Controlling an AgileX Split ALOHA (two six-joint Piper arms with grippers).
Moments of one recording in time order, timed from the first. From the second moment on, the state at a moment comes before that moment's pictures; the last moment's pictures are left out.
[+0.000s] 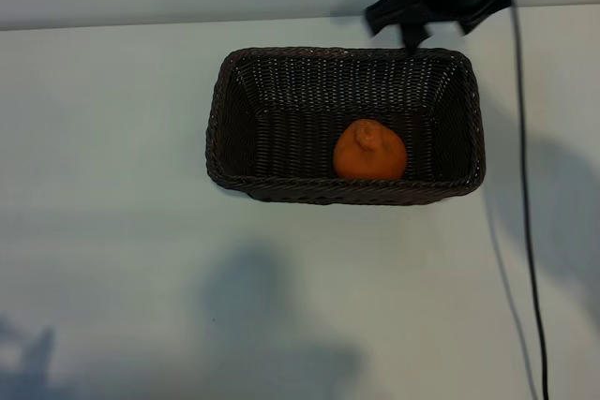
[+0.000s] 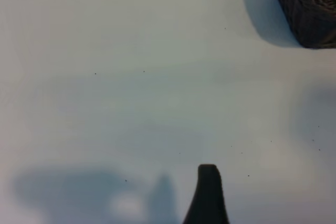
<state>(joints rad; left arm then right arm) 0.05 -0.01 -0.50 -0.16 1.09 0.12 0.30 2.00 -1.88 -0.11 1.20 0.14</state>
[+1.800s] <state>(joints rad) 0.05 -0.01 -0.50 -0.16 1.09 0.12 -0.09 1.81 -1.92 0.00 1.23 0.08</state>
